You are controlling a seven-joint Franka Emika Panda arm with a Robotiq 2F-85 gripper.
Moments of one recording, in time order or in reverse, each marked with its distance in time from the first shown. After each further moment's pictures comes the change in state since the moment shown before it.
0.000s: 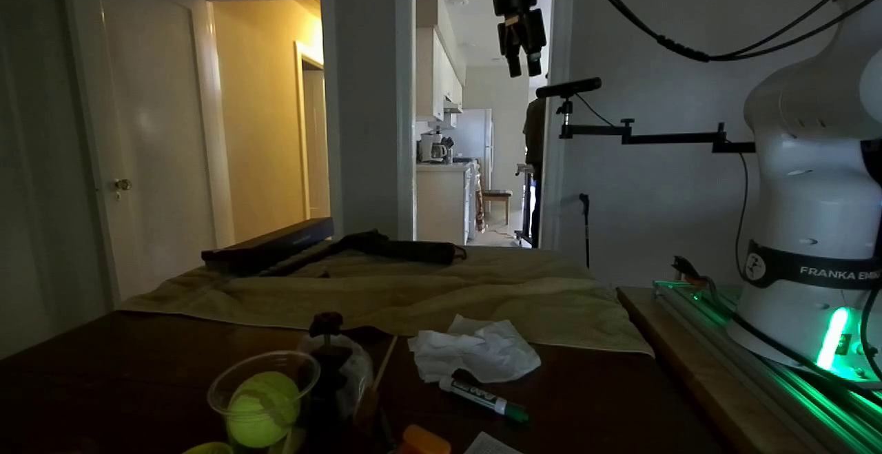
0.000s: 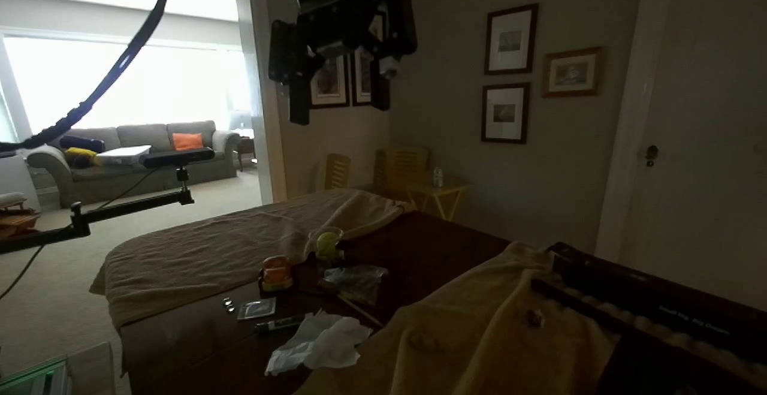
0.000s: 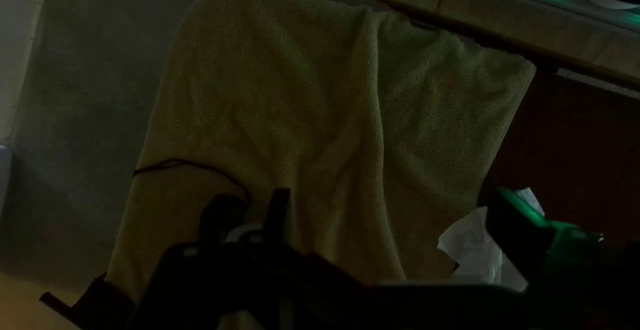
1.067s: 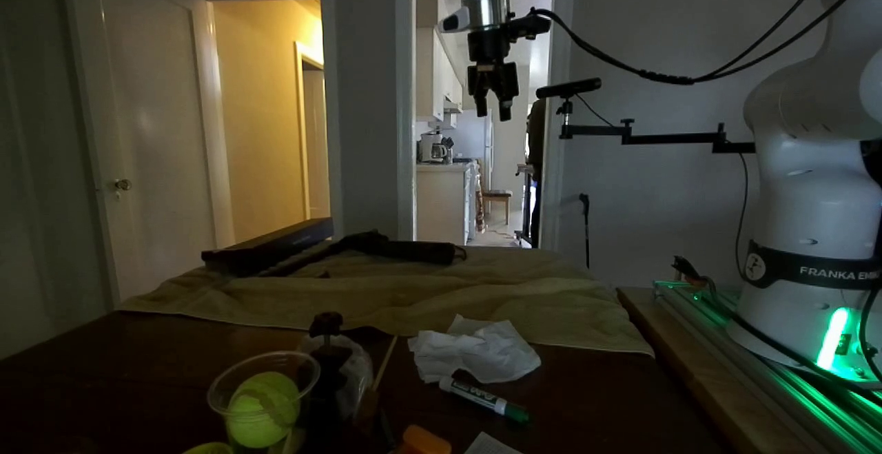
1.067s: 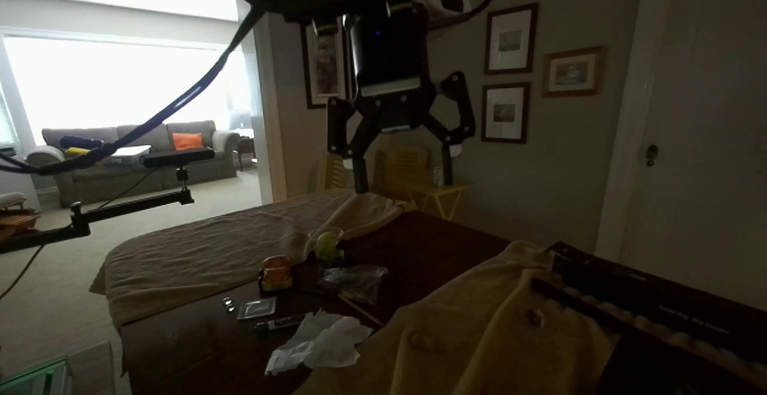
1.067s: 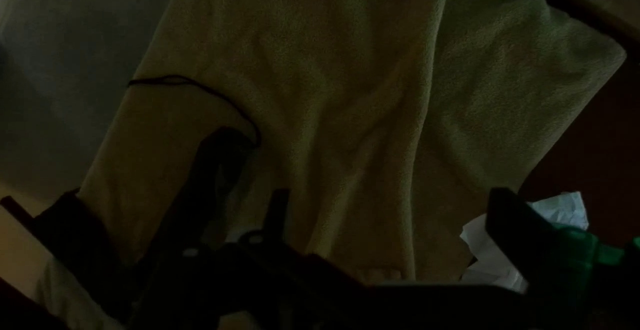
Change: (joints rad) arm 0.003 0.136 -0.065 -0.080 0.000 0.325 -0.199
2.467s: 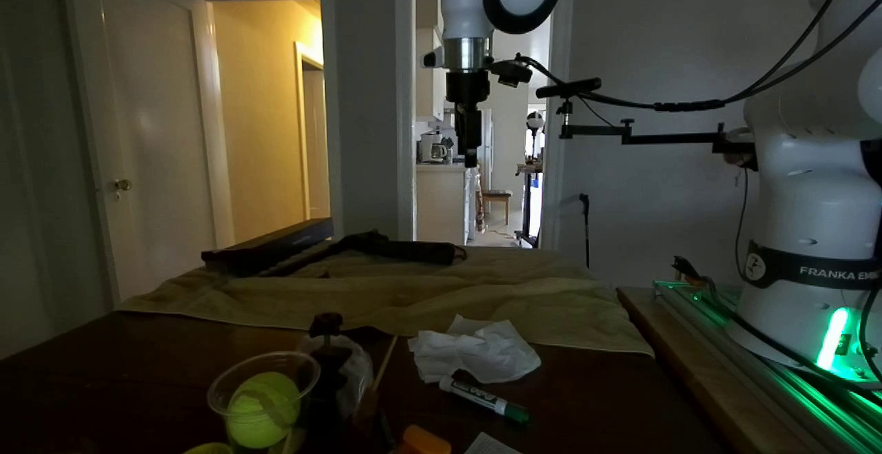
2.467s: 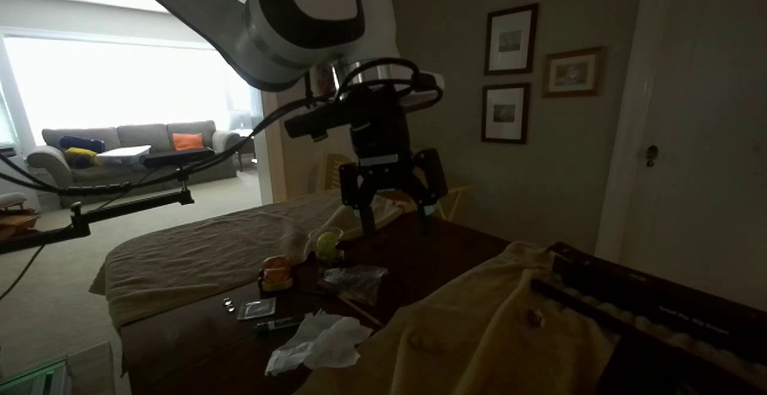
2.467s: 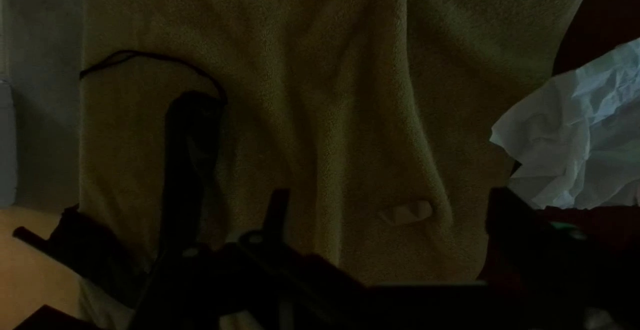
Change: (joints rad) arm -0.008 0.094 0.095 -0.139 0.029 0.302 0.449
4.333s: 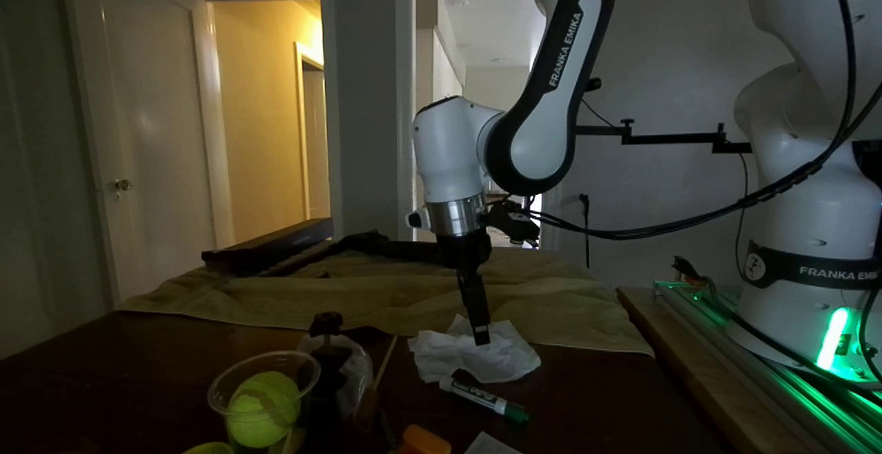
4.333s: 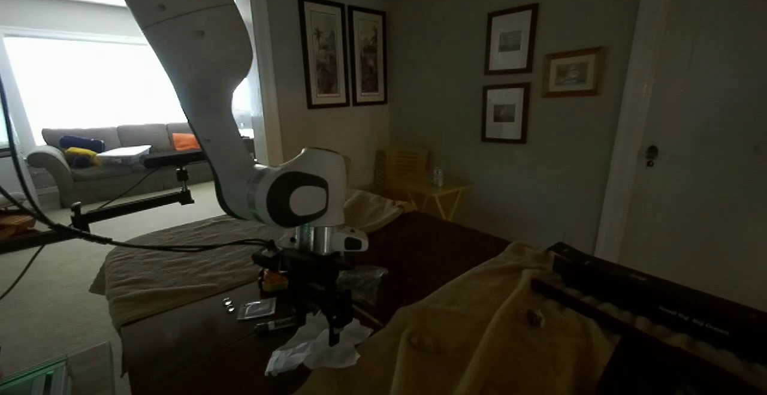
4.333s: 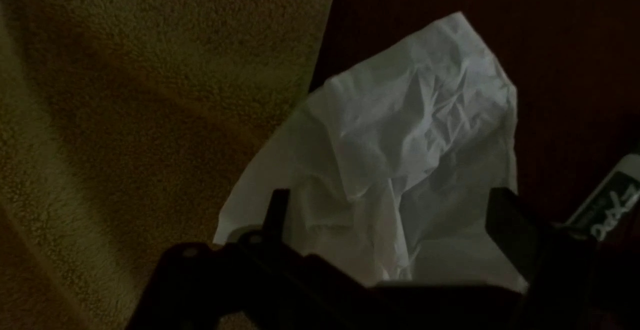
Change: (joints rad) arm 0.153 0.505 0.140 -0.102 0.138 0.371 0.311
